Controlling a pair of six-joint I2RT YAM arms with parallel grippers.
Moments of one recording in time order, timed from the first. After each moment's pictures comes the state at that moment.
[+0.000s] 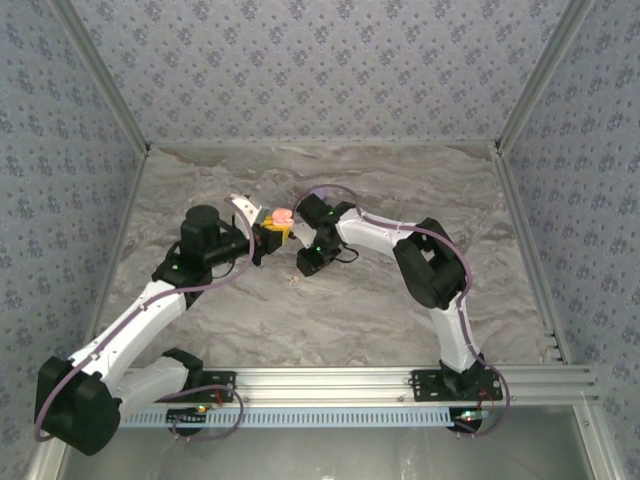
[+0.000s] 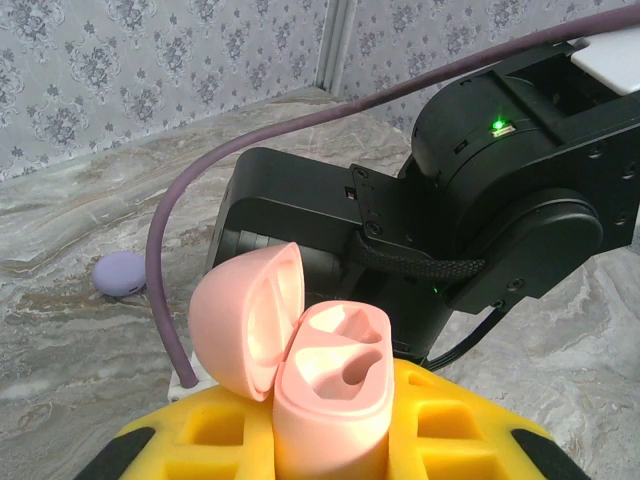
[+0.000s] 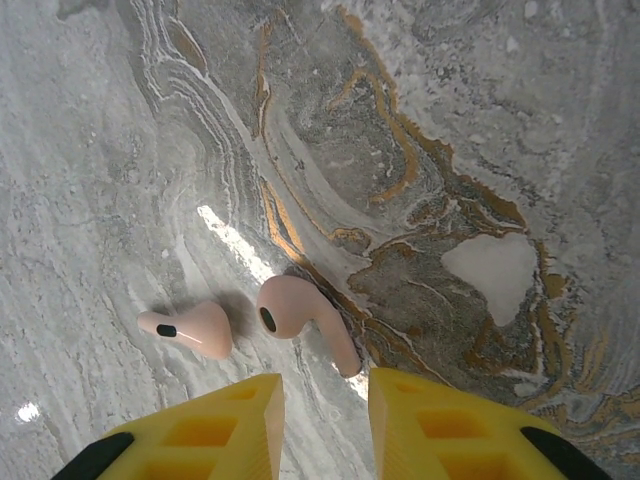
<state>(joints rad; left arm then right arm) -0.45 1.01 0.71 0.01 0.51 -0.05 0.75 2.10 1.55 -0.75 -0.30 -0.01</state>
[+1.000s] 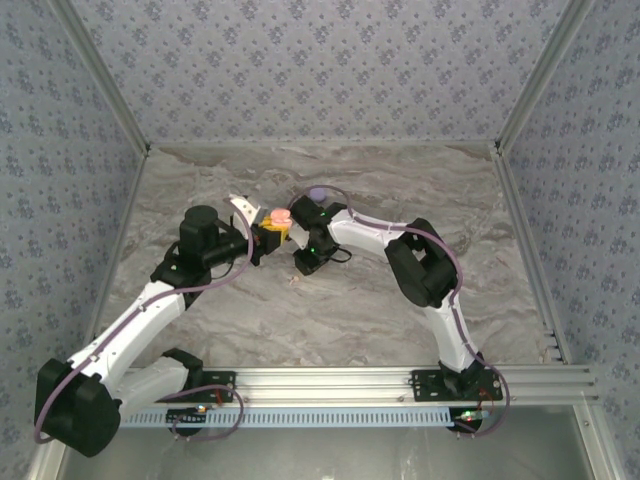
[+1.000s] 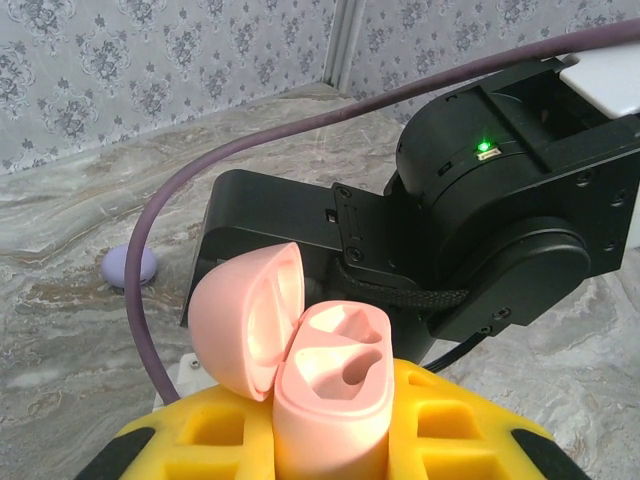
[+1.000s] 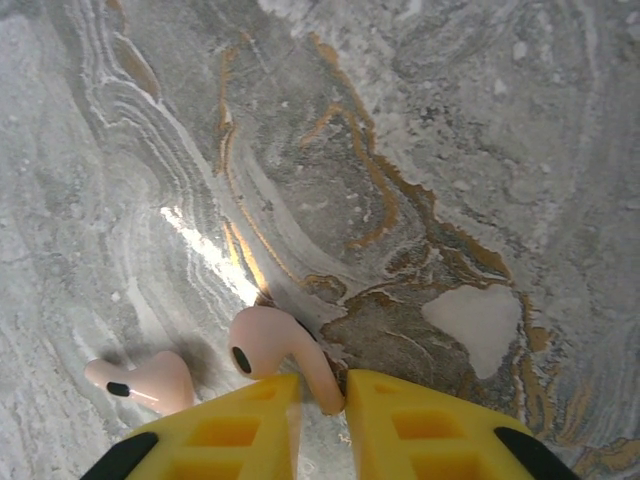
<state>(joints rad) -0.44 1.01 0.71 -0.01 0.50 -0.05 0.78 2.16 1.61 -0.77 -0.20 -0.02</state>
